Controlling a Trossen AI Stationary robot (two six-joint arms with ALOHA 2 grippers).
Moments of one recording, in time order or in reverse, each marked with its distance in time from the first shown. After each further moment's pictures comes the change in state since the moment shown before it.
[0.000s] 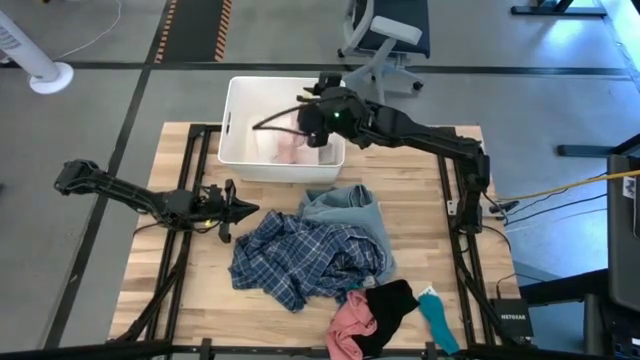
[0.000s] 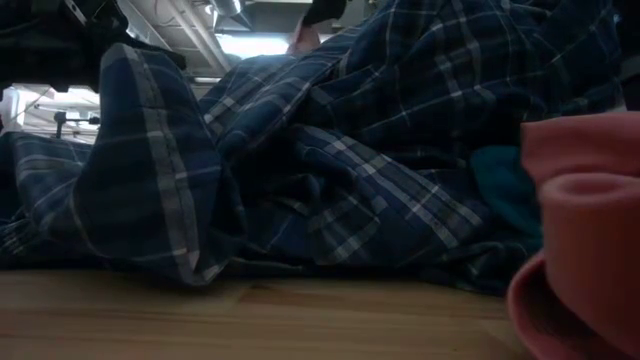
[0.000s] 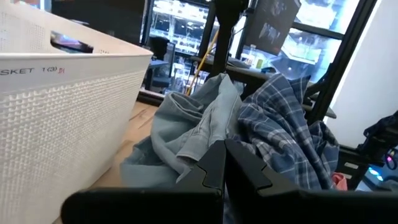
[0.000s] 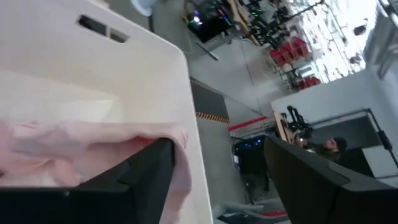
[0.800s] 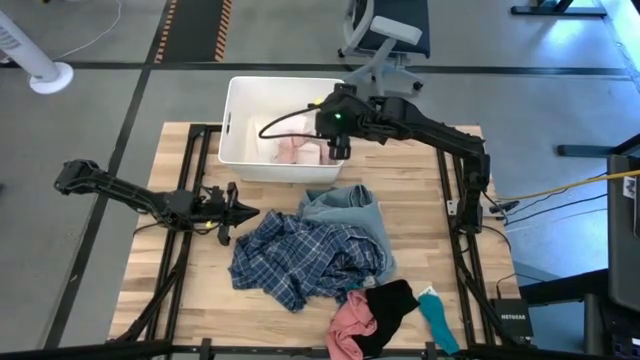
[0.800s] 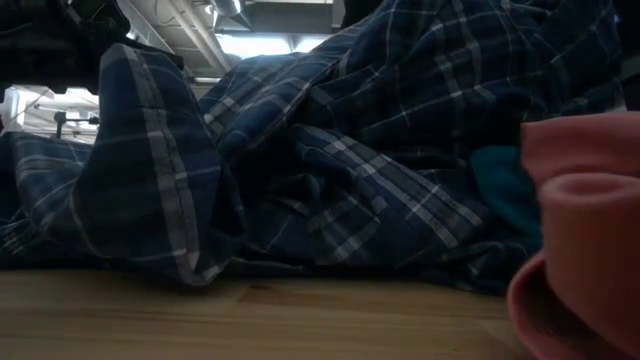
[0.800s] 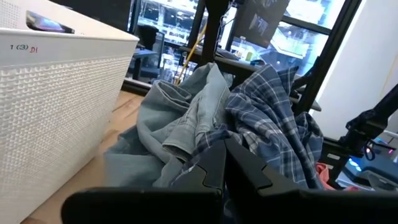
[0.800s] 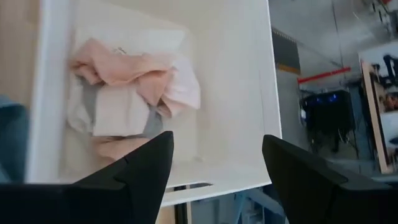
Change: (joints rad) left arm -0.002 0.001 0.000 -0.016 0.053 -0.042; right arm -0.020 0.002 0.117 -0.524 -0.135 0.262
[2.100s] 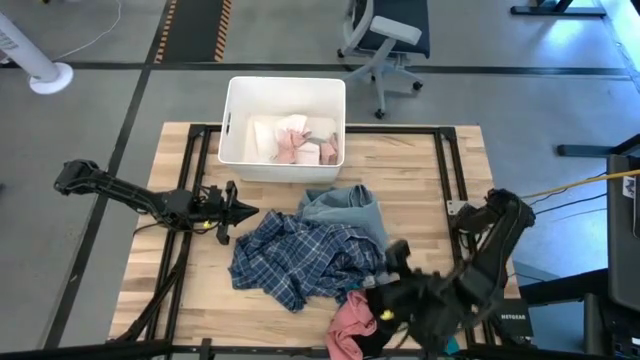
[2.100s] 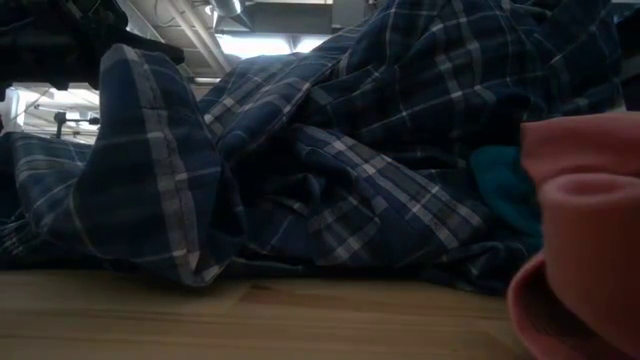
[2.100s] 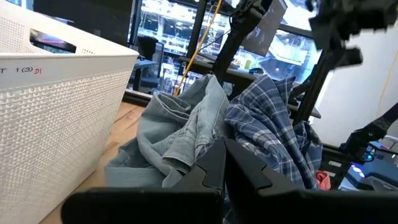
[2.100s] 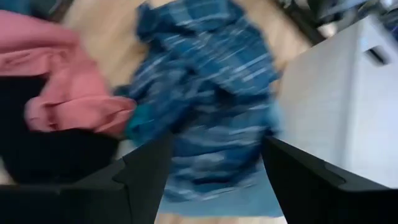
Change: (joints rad) left arm 0.001 0.000 0.000 0.039 -0.004 0.033; right arm 1.077 -0.079 -0.204 -0.364 0.206 0.769
